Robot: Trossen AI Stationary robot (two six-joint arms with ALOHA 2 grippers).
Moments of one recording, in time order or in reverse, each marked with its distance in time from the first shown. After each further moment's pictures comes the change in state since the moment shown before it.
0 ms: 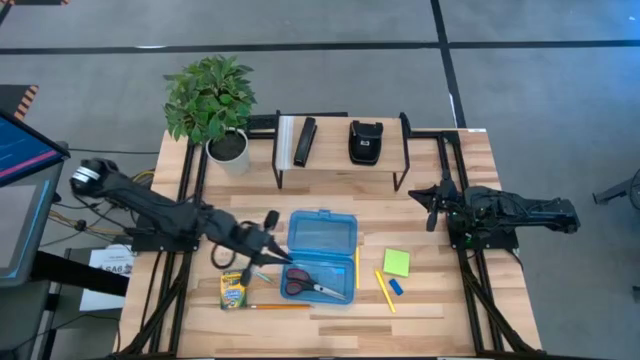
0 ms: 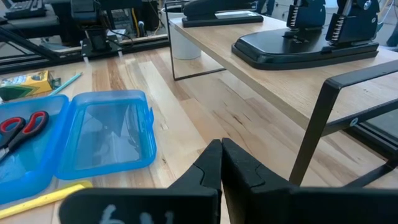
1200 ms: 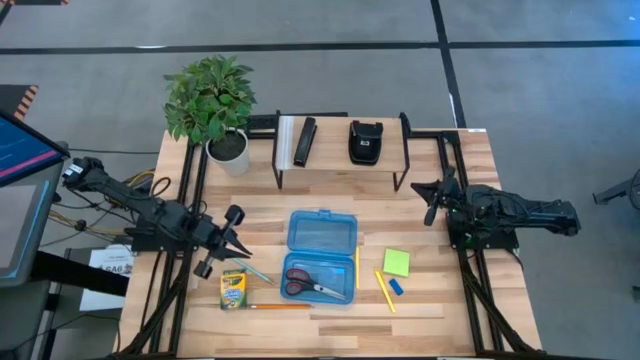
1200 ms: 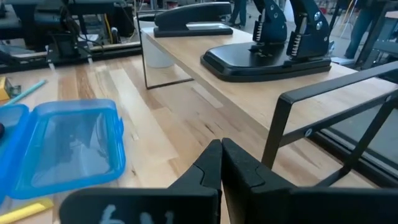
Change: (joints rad) left arm -0.086 -0.510 -0.336 0.025 -0.020 0.025; right arm -0.031 0.000 0.001 0.028 0.084 -0.054
